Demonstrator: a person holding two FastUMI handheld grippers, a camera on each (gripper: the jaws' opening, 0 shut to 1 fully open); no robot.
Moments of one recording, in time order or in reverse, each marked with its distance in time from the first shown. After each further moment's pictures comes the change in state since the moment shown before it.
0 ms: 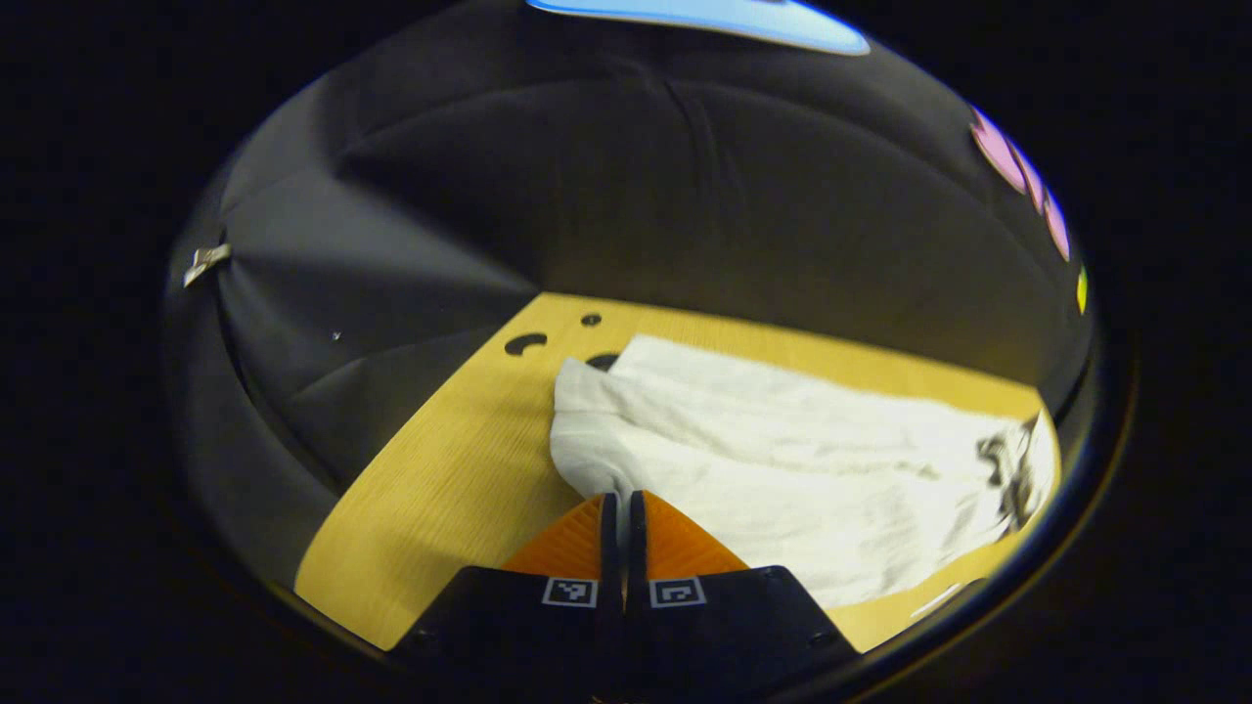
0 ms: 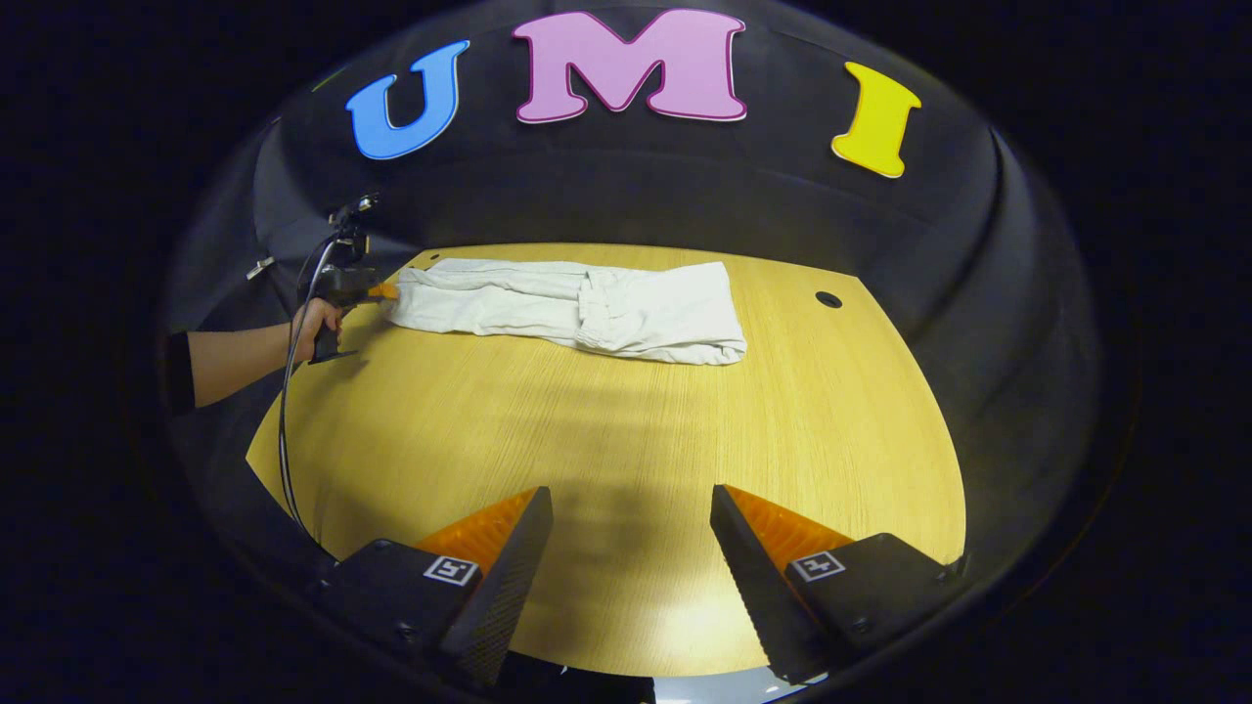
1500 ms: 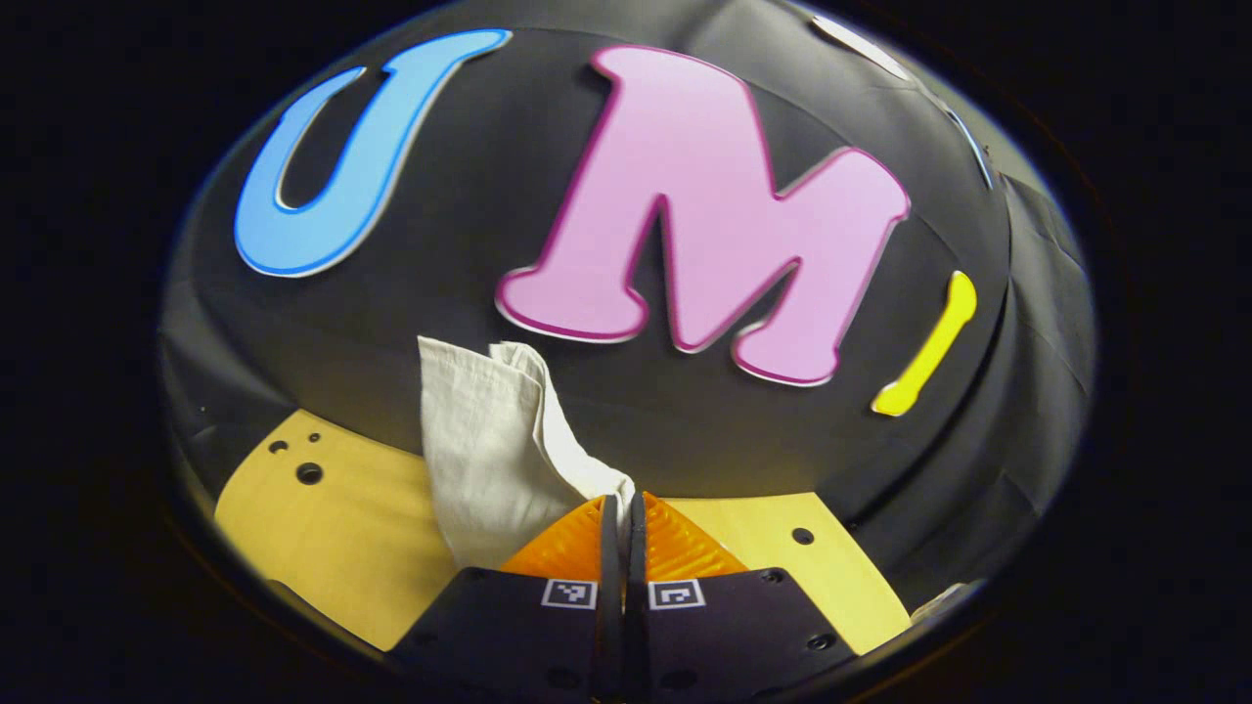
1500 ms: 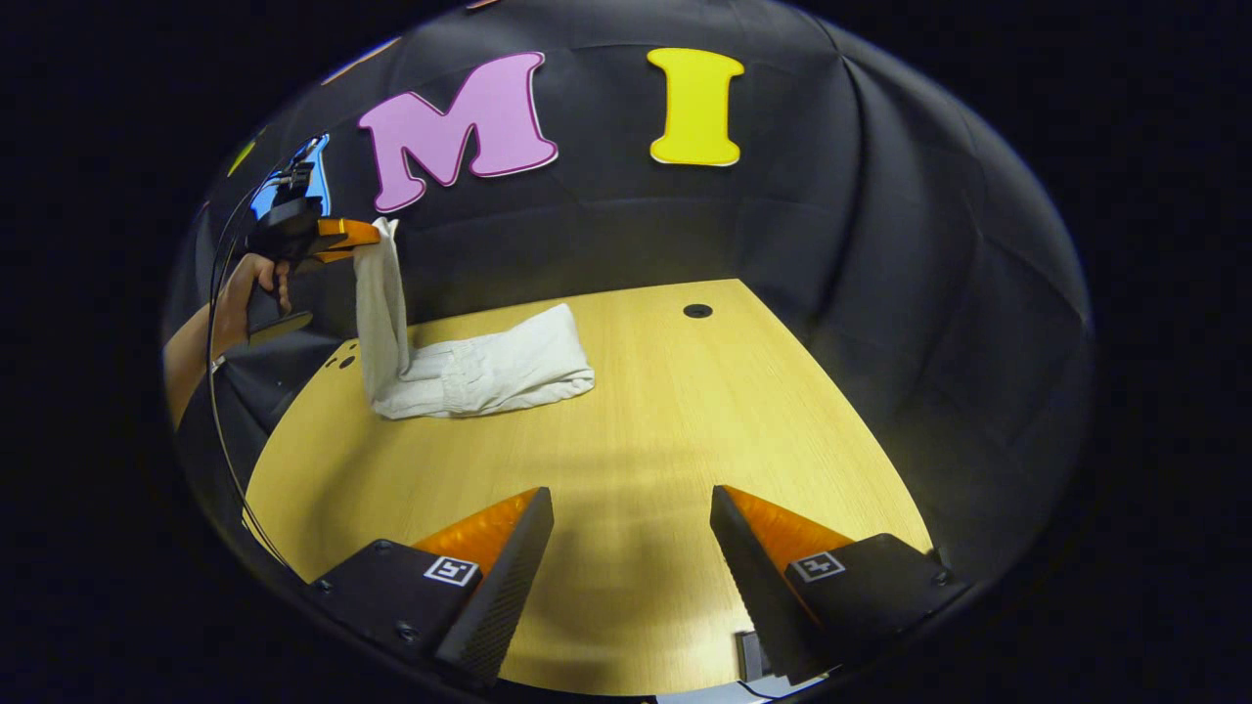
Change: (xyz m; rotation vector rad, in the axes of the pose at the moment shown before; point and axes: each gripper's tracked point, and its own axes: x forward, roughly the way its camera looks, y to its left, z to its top) left arm -0.163 -0.408 0.102 0.044 -0.166 -0.455; right arm -0.028 -0.166 -0.012 0.241 -0.155 -0.139
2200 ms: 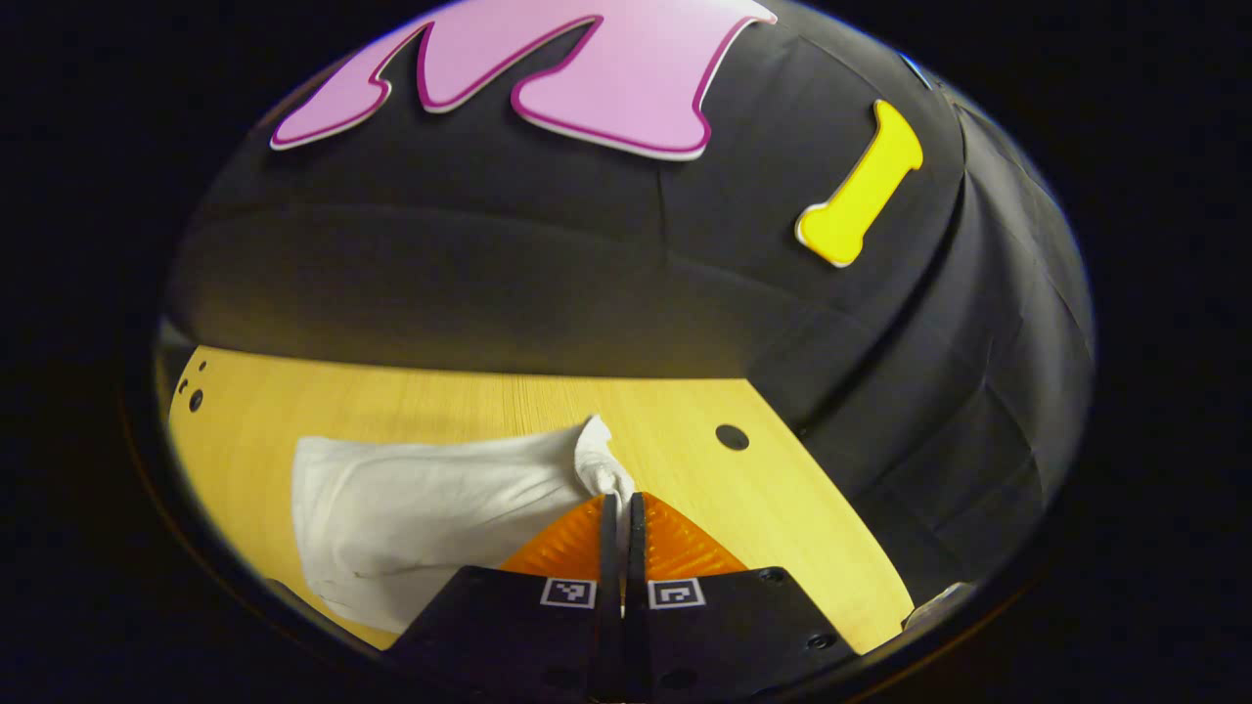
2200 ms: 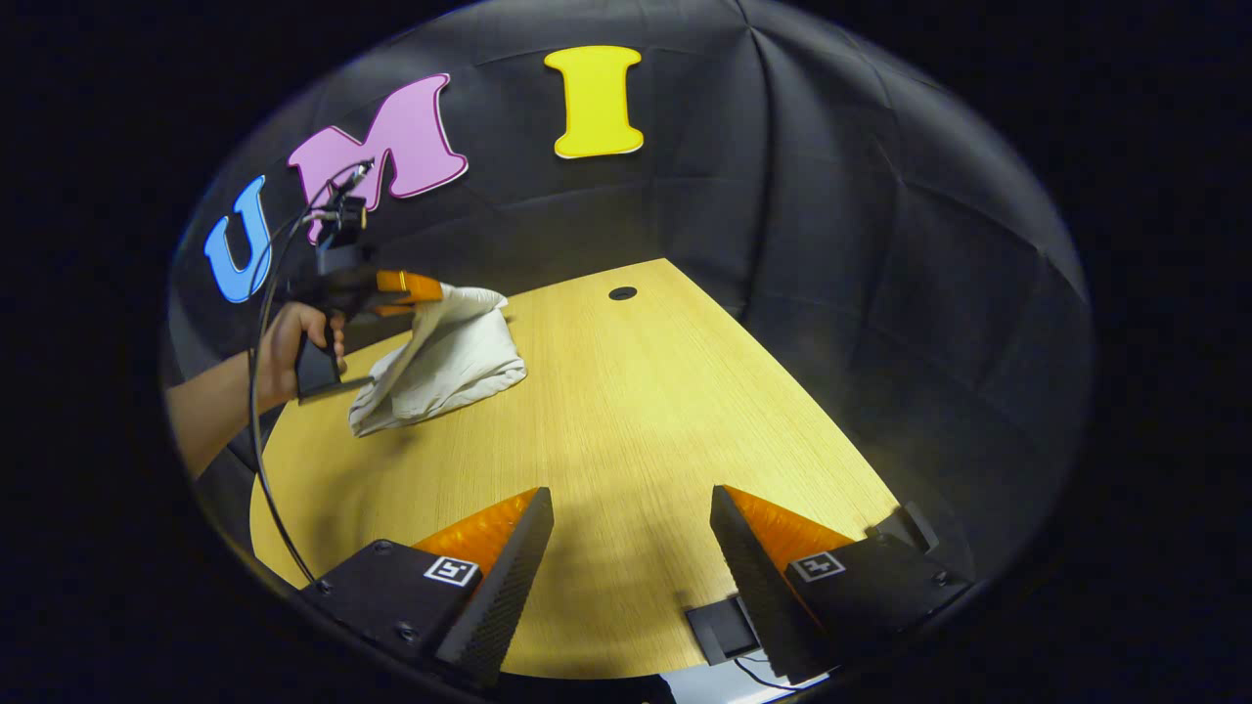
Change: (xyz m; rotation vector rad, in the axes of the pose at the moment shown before) left arm 0.074 -0.127 -0.176 0.050 0.313 -0.128; right arm -0.023 -0.059 -0.025 0.138 0.015 -0.118
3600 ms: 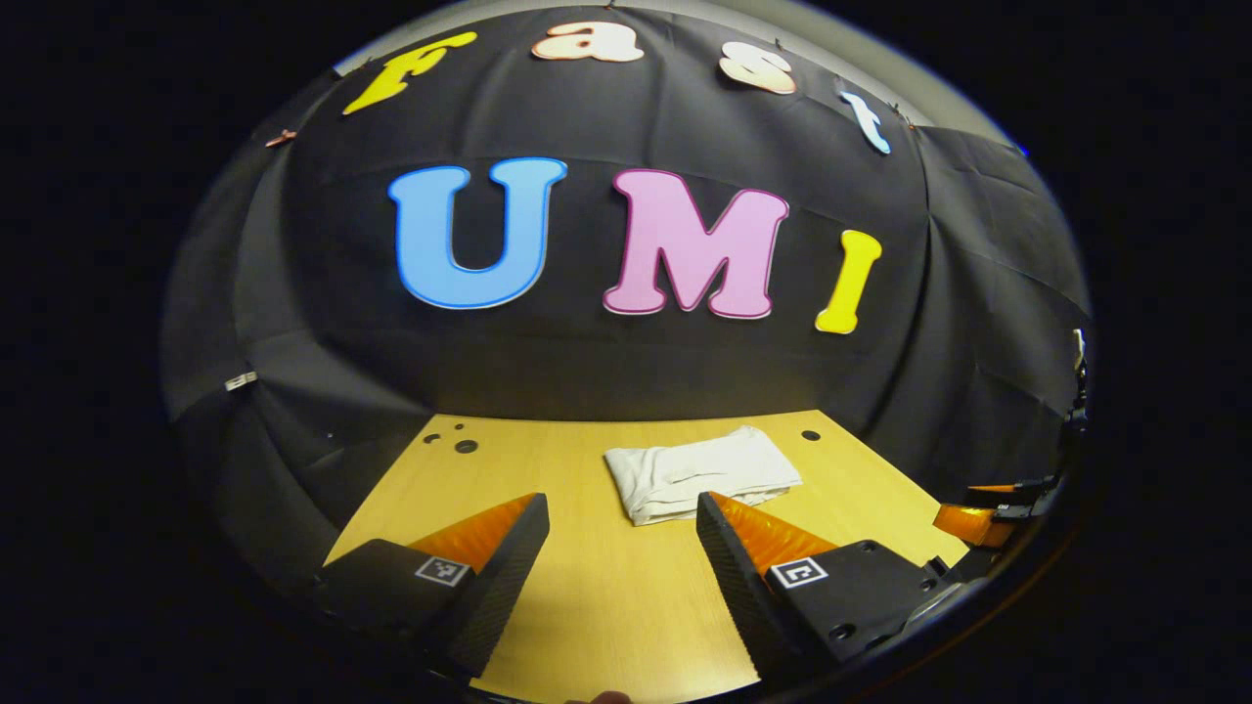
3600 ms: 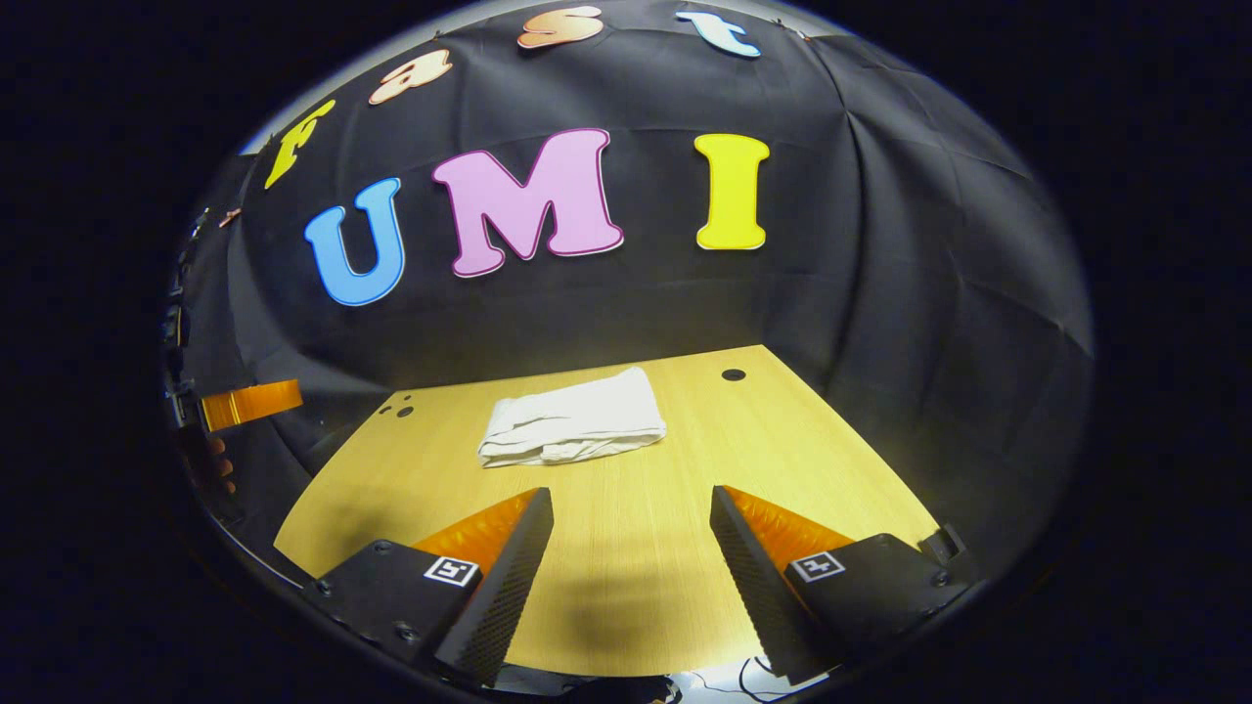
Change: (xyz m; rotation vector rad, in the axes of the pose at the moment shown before) left arm -0.468 0.145 -0.051 0.119 -0.343 0.326; right arm -0.112 0.166 0.018 -0.125 -0.235 0.175
